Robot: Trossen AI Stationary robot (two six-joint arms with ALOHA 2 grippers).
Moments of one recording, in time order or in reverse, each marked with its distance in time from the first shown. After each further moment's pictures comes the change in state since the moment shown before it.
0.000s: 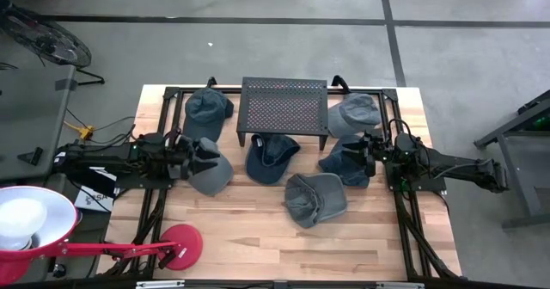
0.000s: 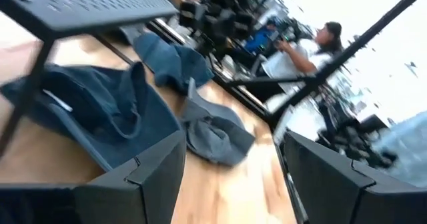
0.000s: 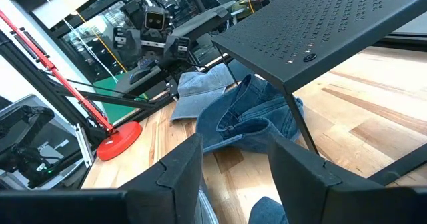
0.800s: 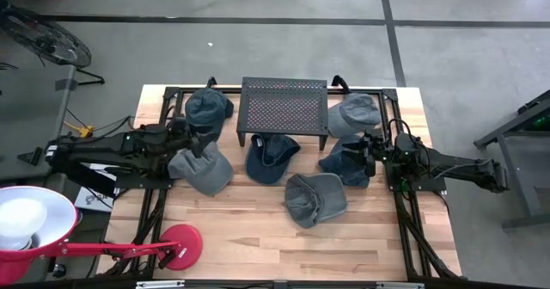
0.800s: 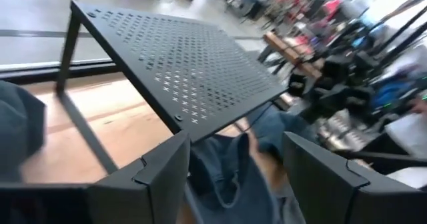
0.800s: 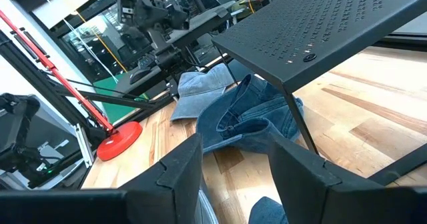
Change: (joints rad) left arm 0.000 0.254 0.306 -0.227 -0.481 0.036; right arm 0.000 0.000 0.000 0.000 0.000 0.000
